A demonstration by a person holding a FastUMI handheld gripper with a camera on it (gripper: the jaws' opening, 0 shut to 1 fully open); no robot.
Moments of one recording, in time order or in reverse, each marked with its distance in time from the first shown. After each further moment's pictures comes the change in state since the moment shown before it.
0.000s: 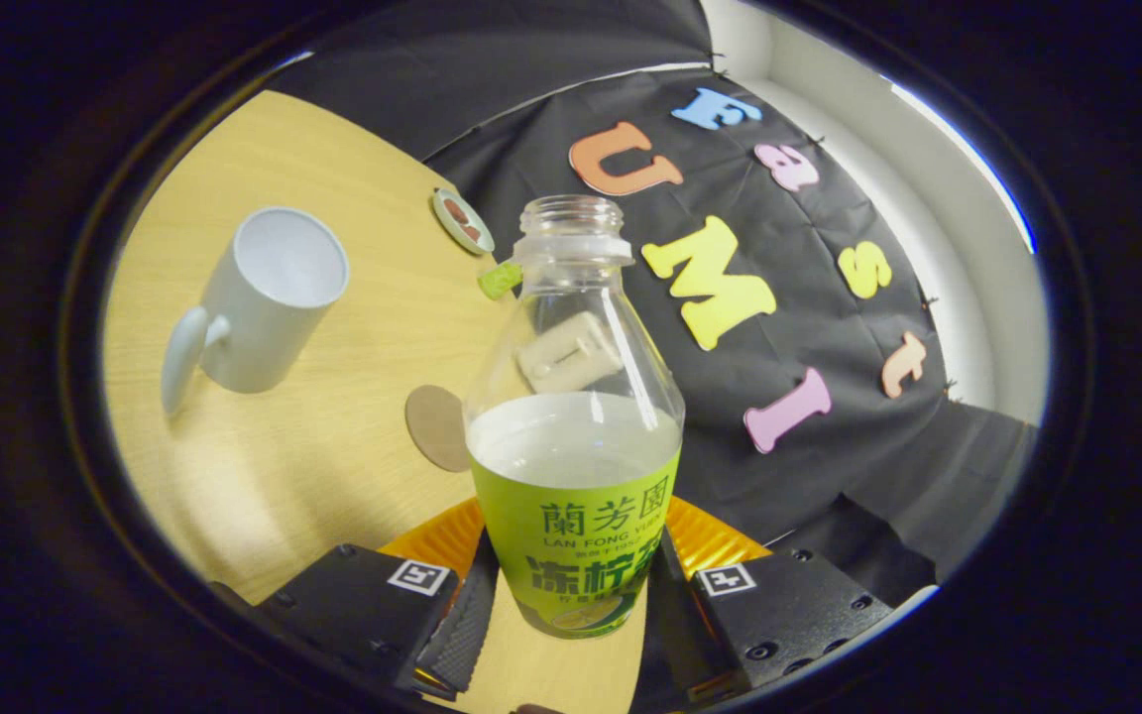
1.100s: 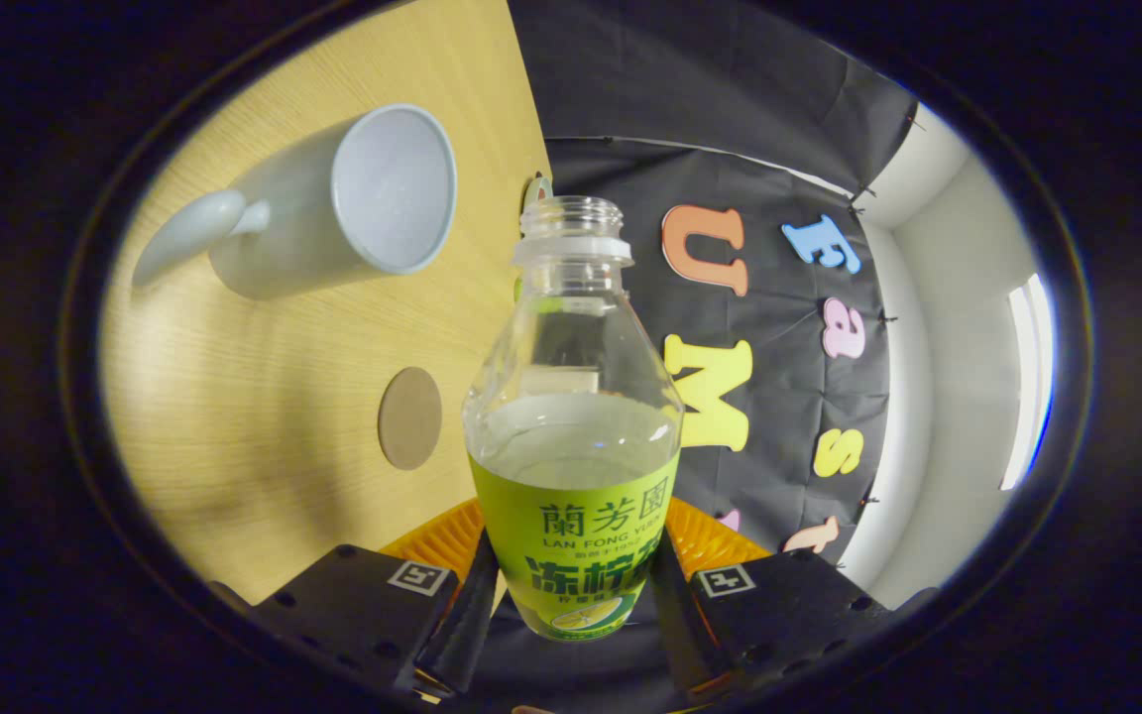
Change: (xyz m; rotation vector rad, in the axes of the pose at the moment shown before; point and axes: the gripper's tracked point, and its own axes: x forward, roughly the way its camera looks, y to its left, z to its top) arm 0.010 -0.009 0.060 -0.528 -0.103 -0.179
